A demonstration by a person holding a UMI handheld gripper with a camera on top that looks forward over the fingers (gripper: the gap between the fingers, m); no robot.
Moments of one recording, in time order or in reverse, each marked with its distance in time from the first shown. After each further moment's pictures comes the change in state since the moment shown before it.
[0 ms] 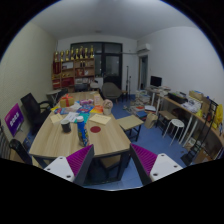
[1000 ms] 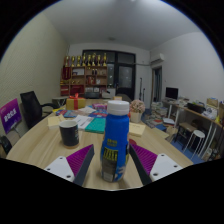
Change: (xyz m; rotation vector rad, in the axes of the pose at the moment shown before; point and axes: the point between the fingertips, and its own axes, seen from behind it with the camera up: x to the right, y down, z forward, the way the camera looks) arm -0.203 0.043 0.349 0.186 -0.078 -0.053
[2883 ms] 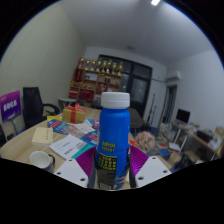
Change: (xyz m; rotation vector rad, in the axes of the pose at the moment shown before) arm 0.017 -0.139 0.172 0.113 -0.091 -0.190
